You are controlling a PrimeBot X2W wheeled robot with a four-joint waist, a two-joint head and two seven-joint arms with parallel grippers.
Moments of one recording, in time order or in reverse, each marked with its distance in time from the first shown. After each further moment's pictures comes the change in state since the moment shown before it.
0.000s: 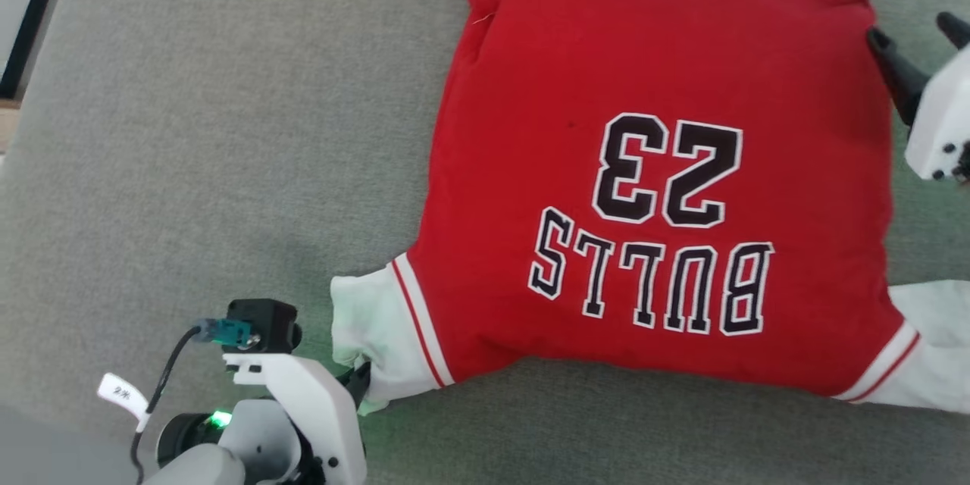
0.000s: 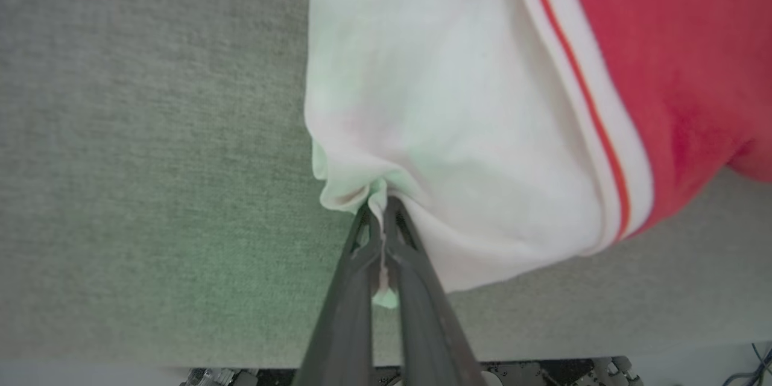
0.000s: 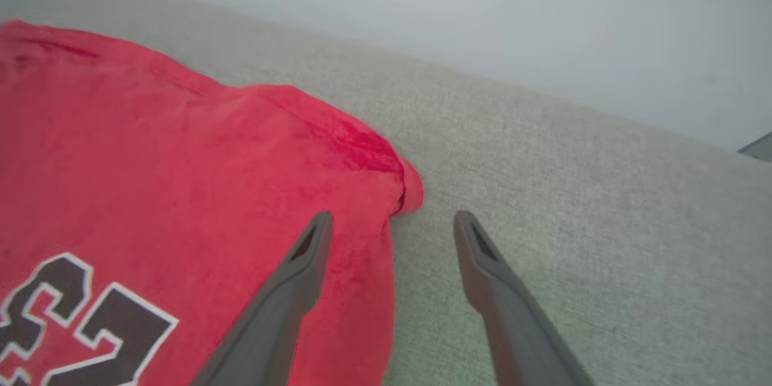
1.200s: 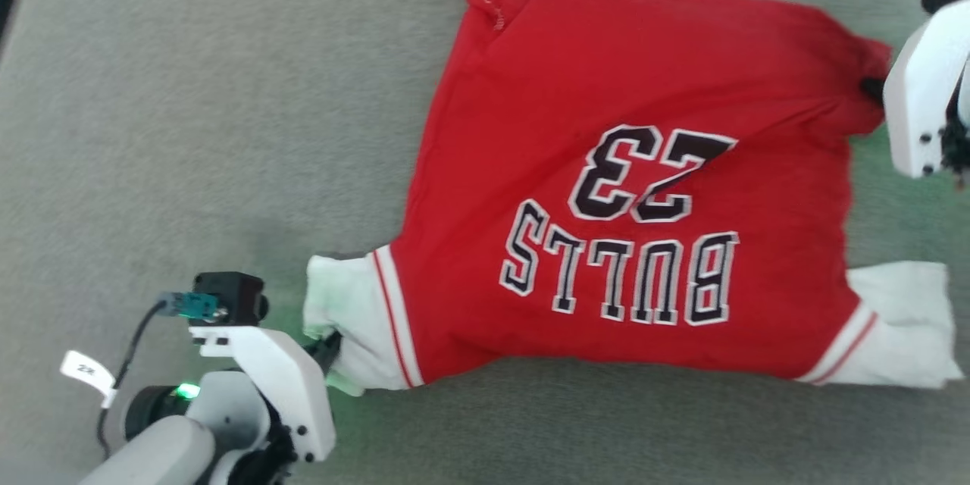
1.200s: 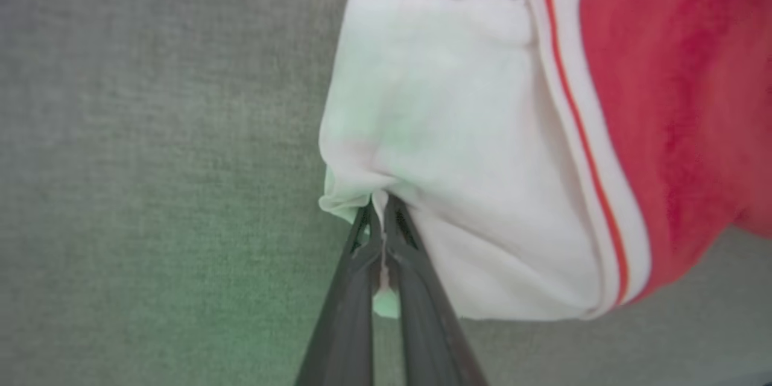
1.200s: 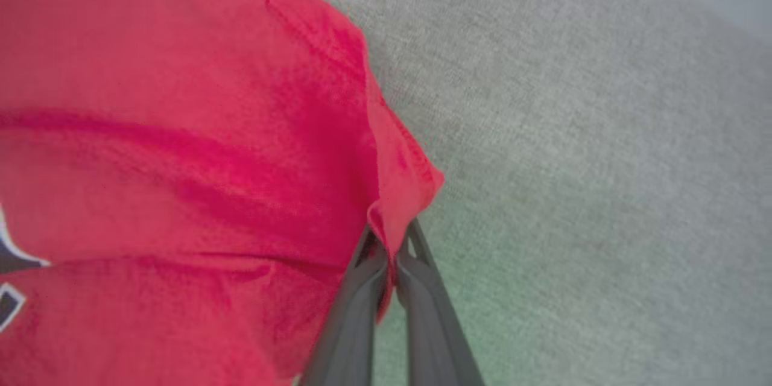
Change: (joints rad) left arm -0.047 0.015 0.029 0.070 0.001 -0.038 -0.017; right arm -0.228 -0.143 0.357 0.274 0.191 0.001 0.213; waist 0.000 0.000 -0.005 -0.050
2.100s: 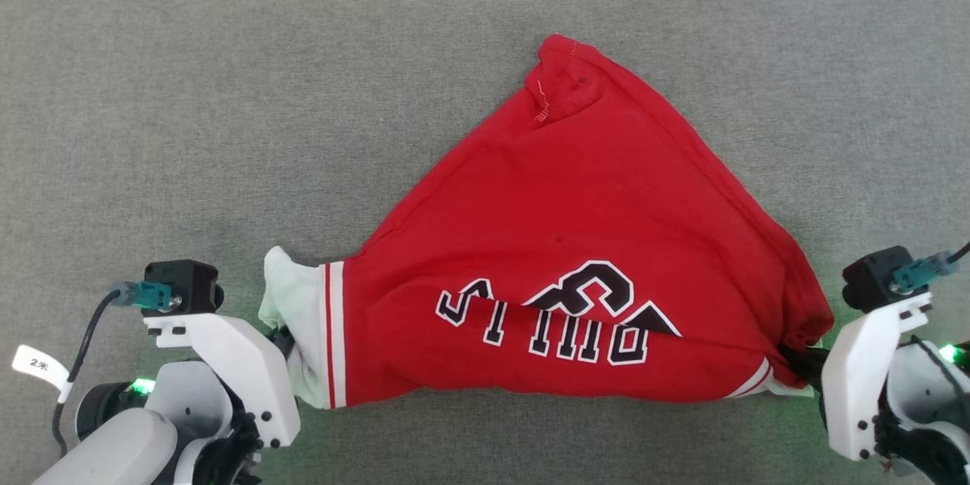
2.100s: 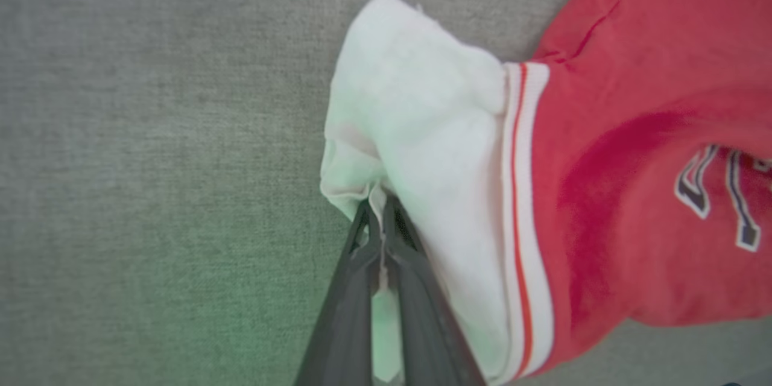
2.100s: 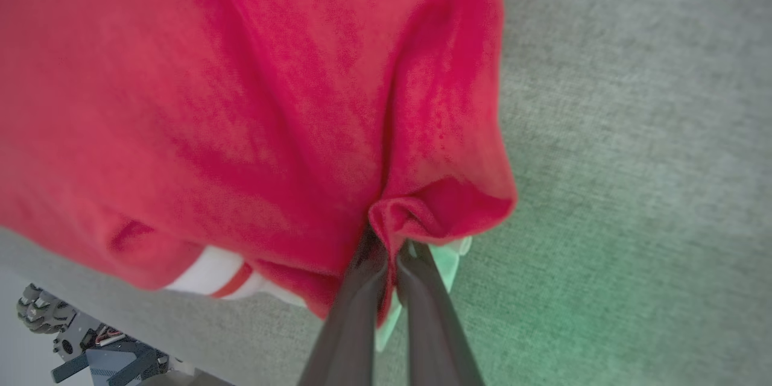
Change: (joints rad) left arm 0.008 0.076 0.047 -0.041 -0.011 0.040 0.021; right arm 0.788 0.147 -0.293 -0.502 -0.001 -0.001 0.069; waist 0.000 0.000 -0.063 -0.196
